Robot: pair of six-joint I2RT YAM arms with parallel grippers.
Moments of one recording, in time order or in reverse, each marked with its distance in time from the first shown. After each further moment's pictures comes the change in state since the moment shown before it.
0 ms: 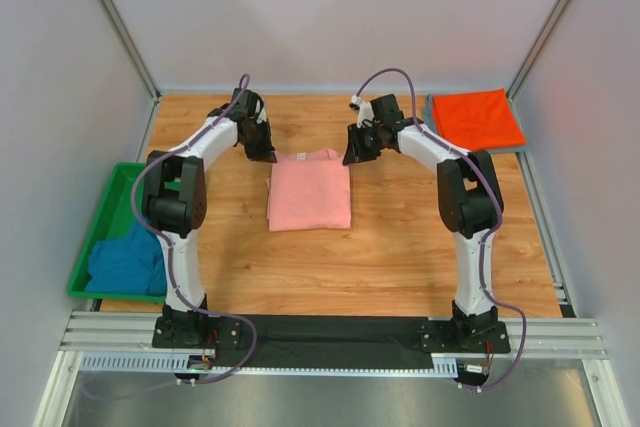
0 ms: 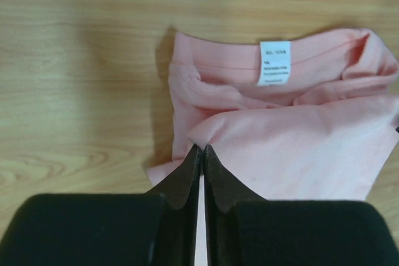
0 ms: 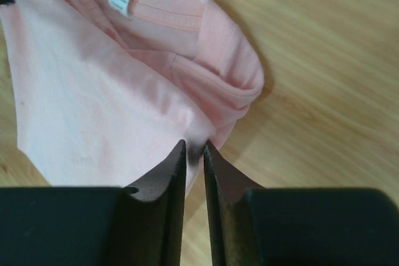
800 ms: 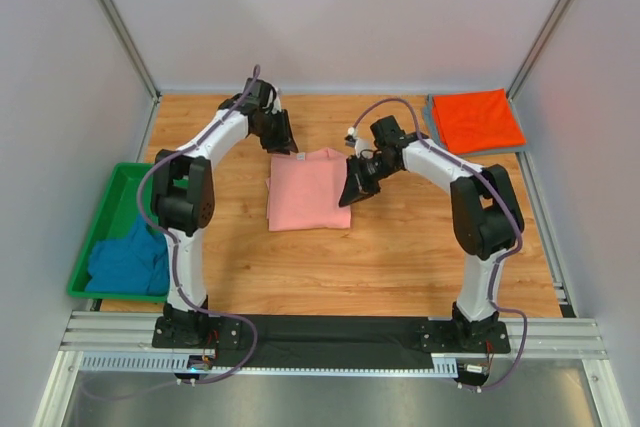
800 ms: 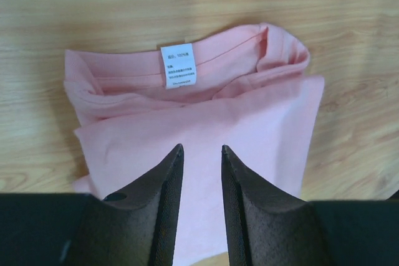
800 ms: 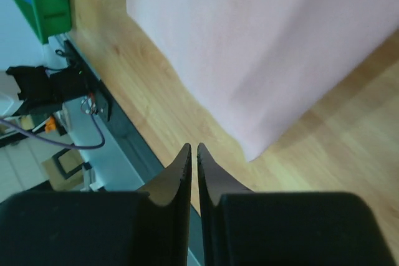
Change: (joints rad) left arm -0.045 0.069 0.174 -0.034 0.084 -0.062; right arm 0.044 -0.188 -0.202 -0.235 -0.303 0.092
